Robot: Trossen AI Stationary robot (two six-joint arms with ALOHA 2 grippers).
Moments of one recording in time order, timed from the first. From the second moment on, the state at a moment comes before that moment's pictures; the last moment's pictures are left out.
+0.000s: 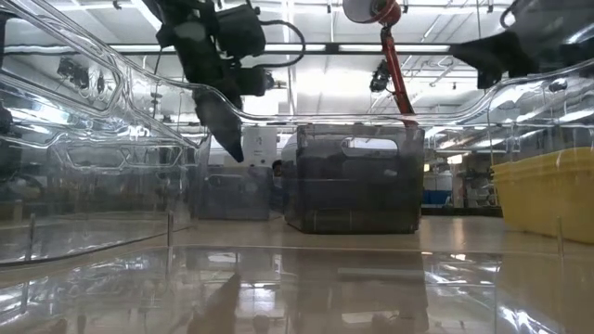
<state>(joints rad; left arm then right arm) 0.25 1.57 1.07 -0.58 -0.06 0.07 -0.12 0.22 0.14 0.17 -0.06 -0.11</state>
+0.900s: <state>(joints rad) 0.25 1.70 1.07 -0.63 -0.08 0.09 -0.17 0.05 0.01 0.19 -0.15 0.09</state>
